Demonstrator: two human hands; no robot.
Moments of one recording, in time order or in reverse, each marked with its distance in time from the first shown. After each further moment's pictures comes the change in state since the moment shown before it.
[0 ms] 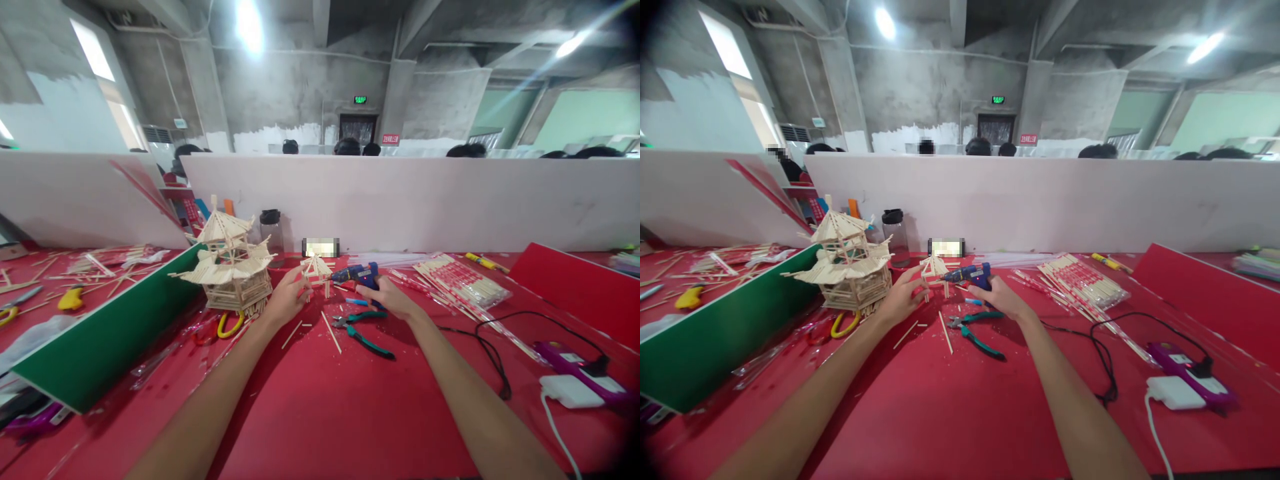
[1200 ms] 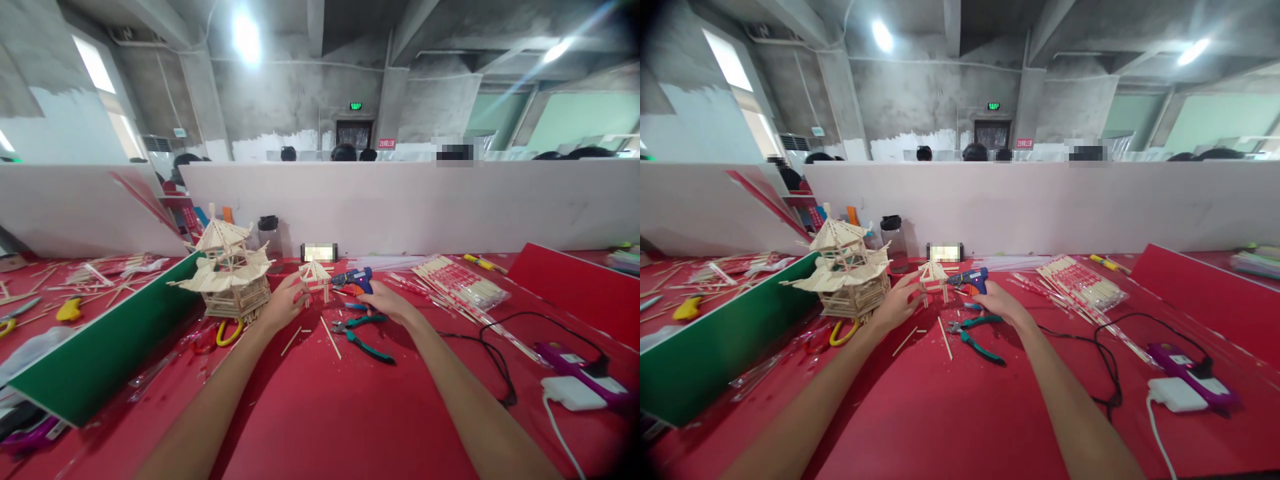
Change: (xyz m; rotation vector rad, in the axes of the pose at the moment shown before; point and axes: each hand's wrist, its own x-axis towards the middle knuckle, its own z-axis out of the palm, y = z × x) left_hand 0.002 -0.003 -0.007 -0.058 0.005 0.036; right_hand 0.015 0.011 0.007 0.100 0.035 0.200
